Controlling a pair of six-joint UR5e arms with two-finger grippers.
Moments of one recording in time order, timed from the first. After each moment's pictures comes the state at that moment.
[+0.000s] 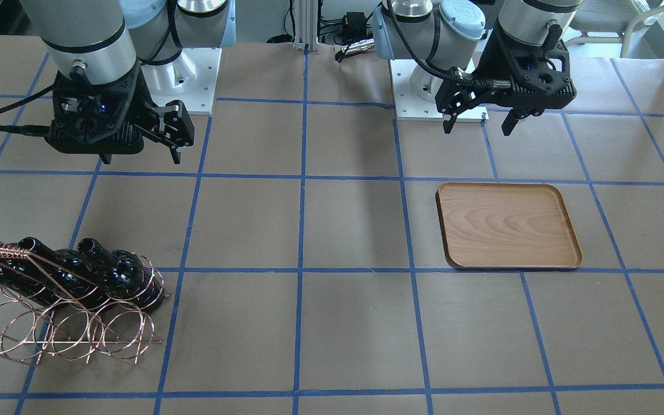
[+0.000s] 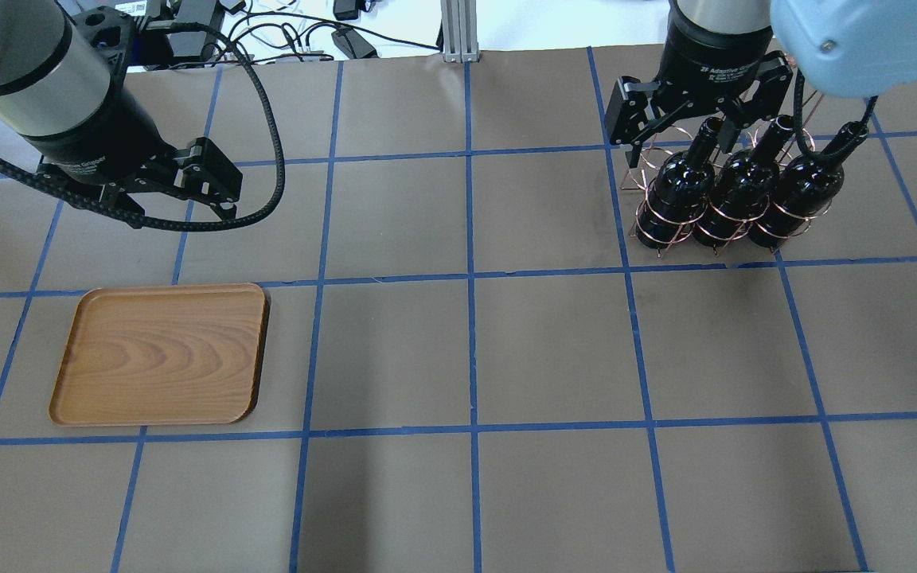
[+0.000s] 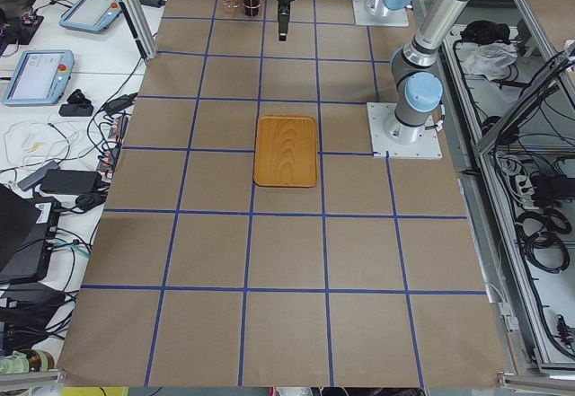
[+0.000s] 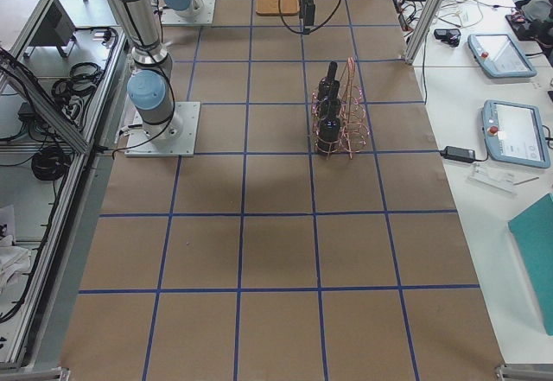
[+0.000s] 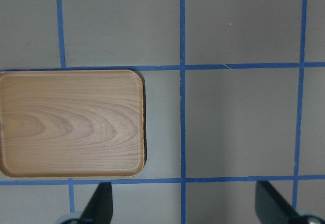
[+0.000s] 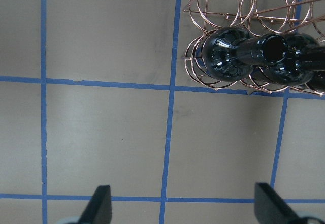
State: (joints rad) left arm -1.52 -1.46 -1.65 -1.56 1.57 0.06; right arm 1.65 -1.48 1.45 -1.53 -1.65 0.00
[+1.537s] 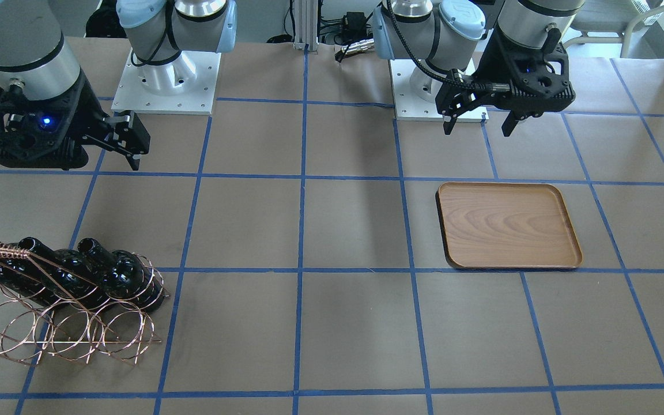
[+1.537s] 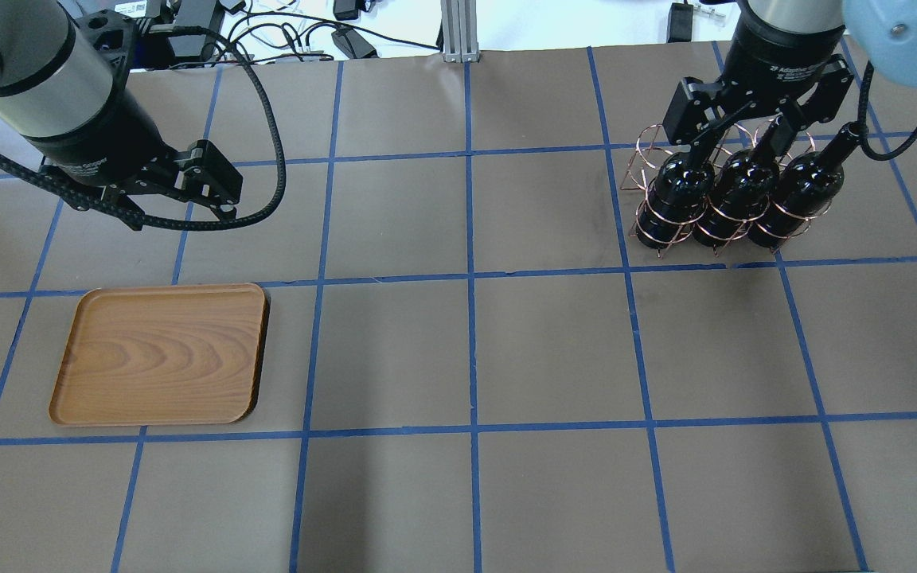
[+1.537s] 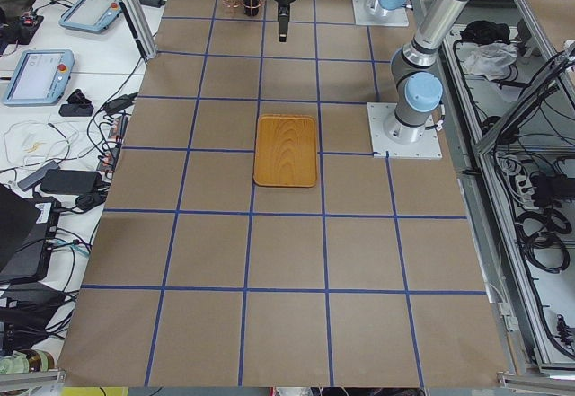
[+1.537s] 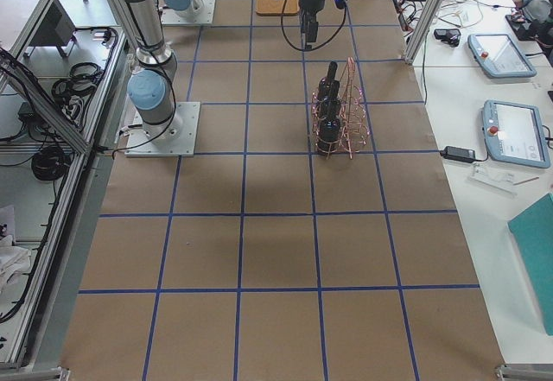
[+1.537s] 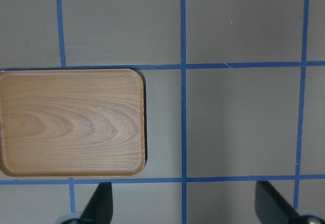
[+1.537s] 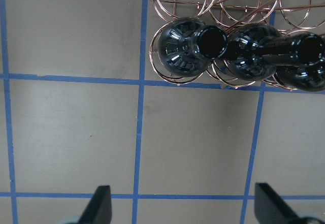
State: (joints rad) left arm -1.52 -1.46 -1.65 -1.57 1.57 0.06; right arm 1.52 -1.49 1.49 -1.53 -1.65 -0.13
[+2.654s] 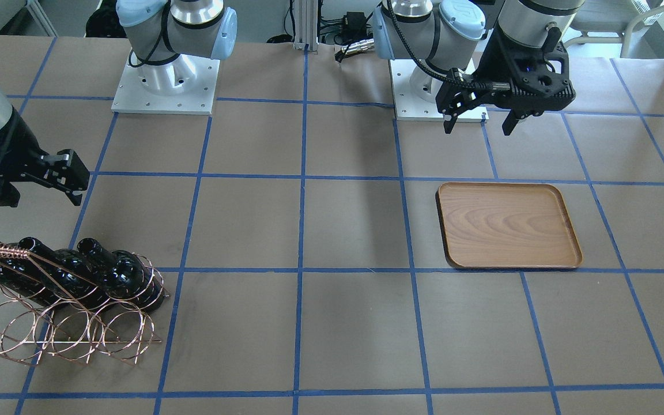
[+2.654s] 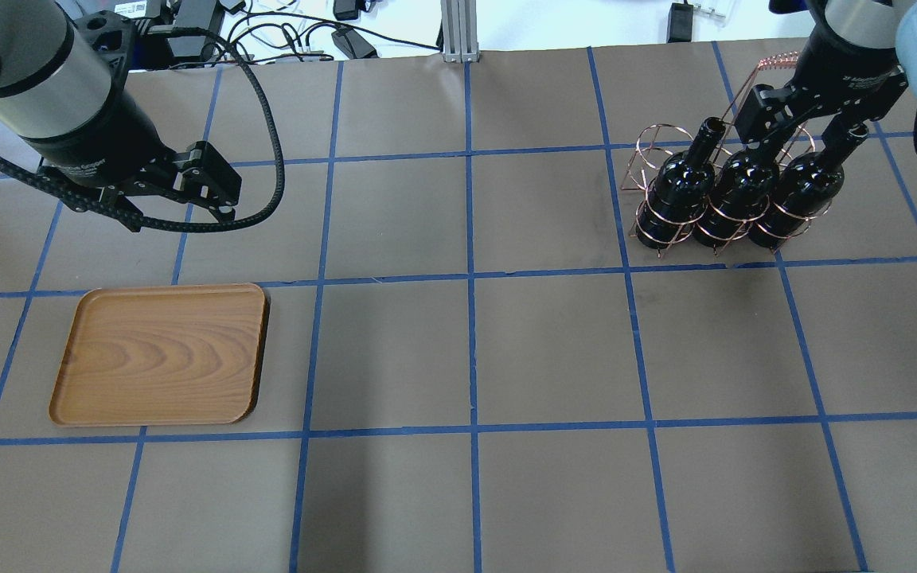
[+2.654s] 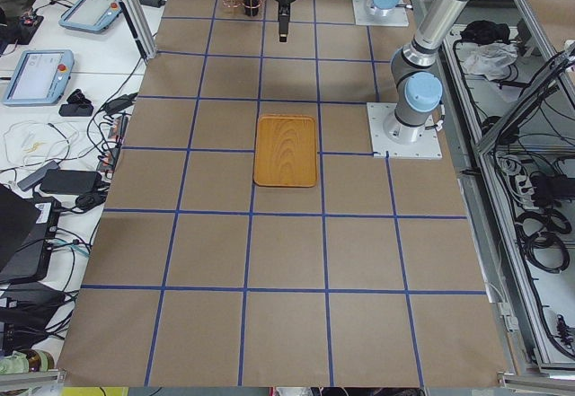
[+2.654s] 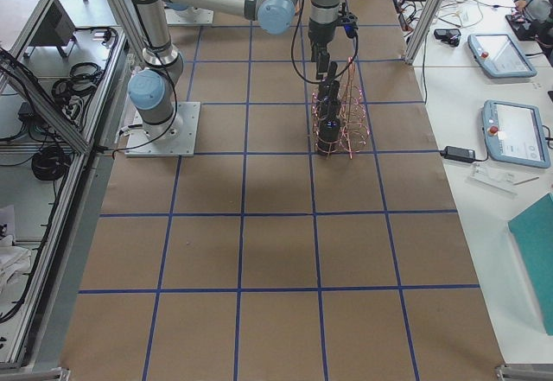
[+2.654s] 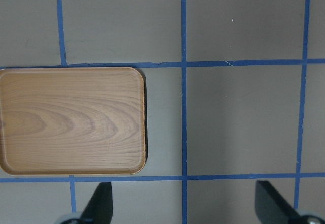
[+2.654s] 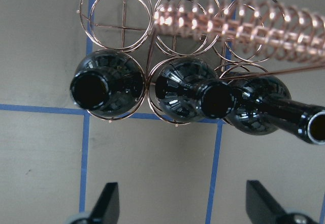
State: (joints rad) left arm -1.52 -1.46 -1.65 -1.58 1.58 0.06; right arm 1.37 -1.44 1.57 -1.75 -1.65 -0.29
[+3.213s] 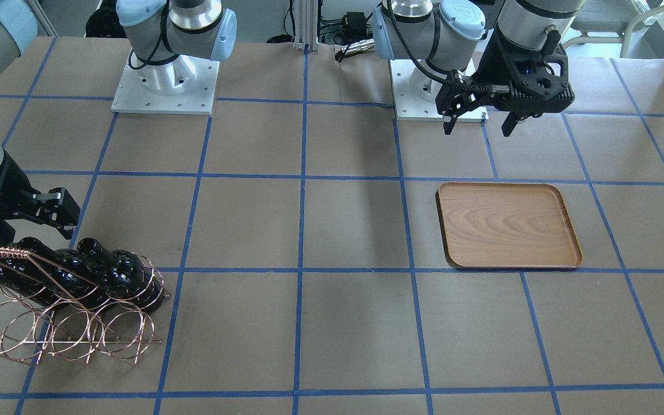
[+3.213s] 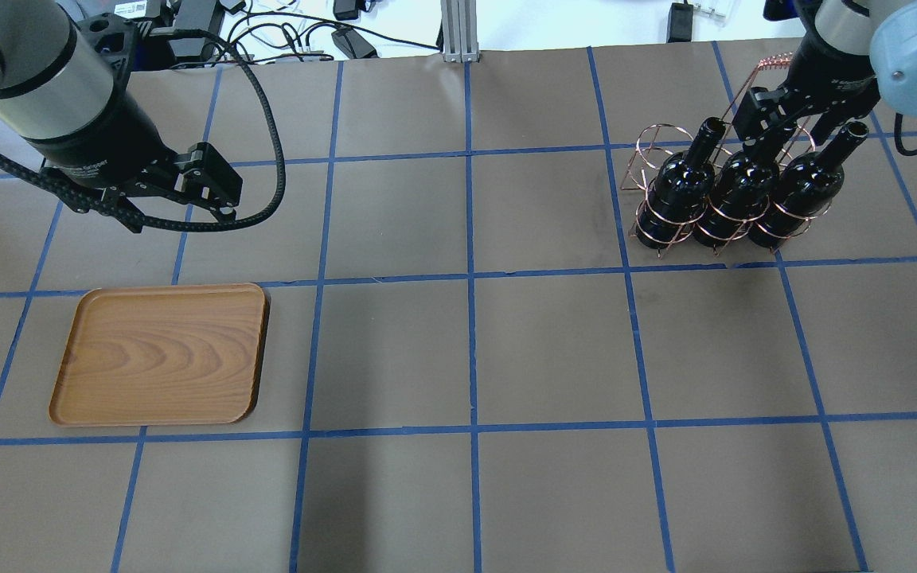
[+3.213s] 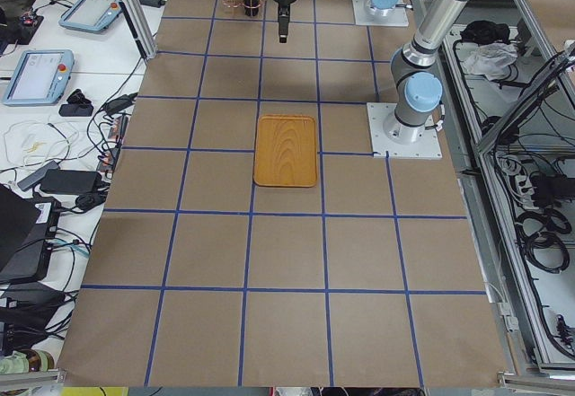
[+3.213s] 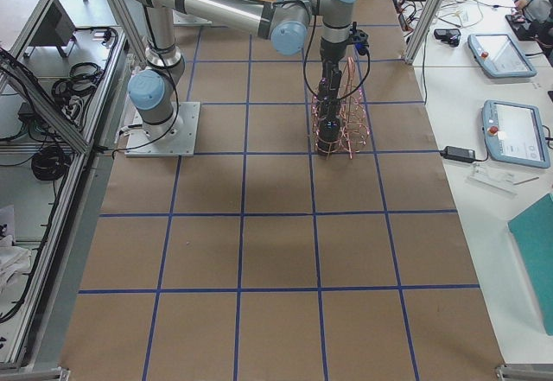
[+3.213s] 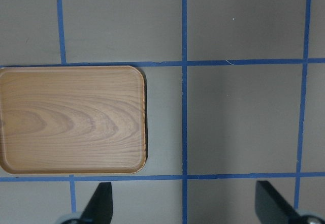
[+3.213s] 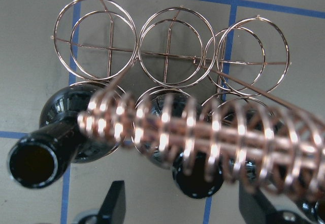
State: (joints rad) left arm -1.52 -1.46 -1.65 -1.57 1.58 0.06; right arm 1.36 -1.36 1.57 -1.84 -1.64 -0.33
